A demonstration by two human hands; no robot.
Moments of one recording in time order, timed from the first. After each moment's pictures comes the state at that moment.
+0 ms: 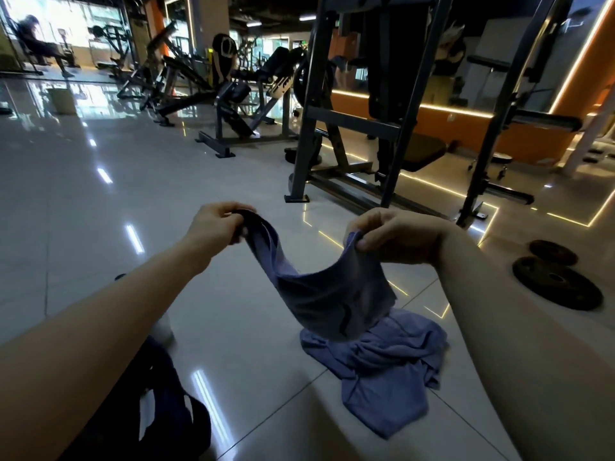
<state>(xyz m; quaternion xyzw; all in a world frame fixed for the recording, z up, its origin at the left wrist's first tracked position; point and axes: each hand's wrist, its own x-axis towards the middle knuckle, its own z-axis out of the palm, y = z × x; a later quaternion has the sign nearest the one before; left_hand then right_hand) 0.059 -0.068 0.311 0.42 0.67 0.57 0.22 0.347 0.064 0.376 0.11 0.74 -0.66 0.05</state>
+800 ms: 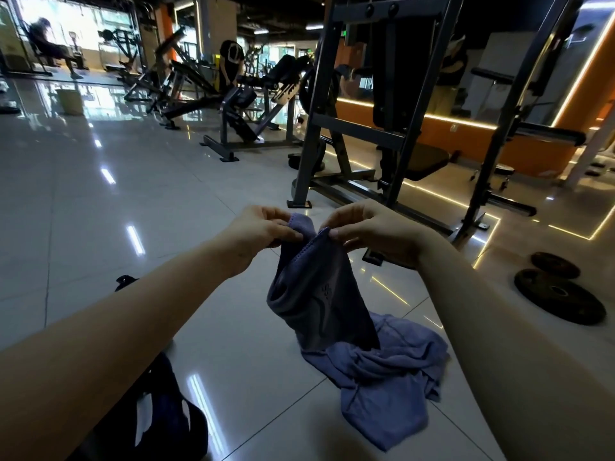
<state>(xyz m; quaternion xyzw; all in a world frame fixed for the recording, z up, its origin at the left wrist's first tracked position) 0.106 -0.064 0.337 0.45 0.61 0.54 0.36 0.312 0.047 0.377 0.19 0.85 -0.49 -0.10</state>
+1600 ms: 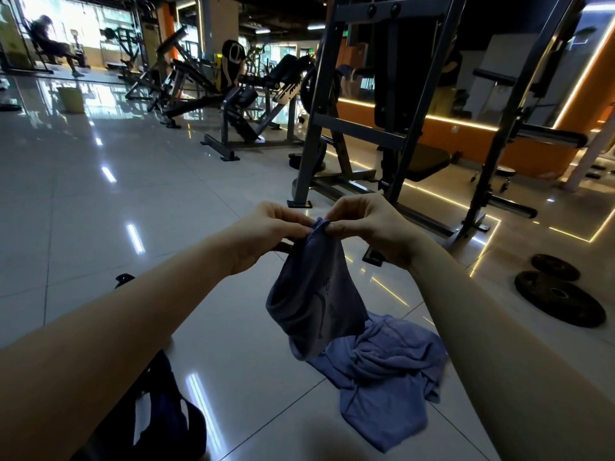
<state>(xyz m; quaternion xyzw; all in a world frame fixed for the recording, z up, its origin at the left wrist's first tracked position) 0.113 -0.069 0.348 0.53 0.57 0.48 0.39 0.306 0.046 0.370 0.16 0.83 -0.48 -0.22</state>
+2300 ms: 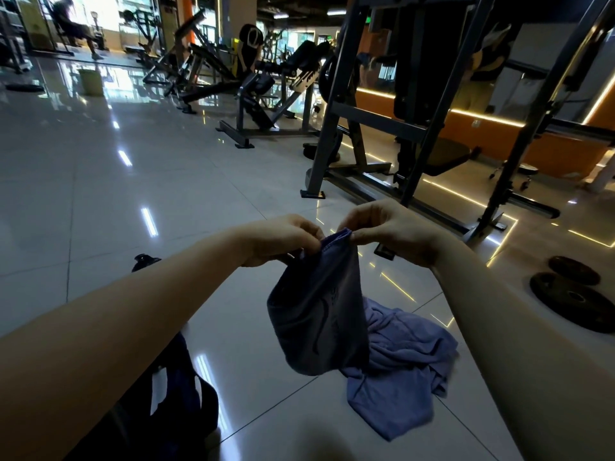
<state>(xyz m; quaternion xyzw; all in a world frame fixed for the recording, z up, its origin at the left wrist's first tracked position) 0.109 -0.072 0.332 0.57 0.62 0.31 0.45 0.308 0.047 0.362 0.17 0.85 -0.48 -0.11</state>
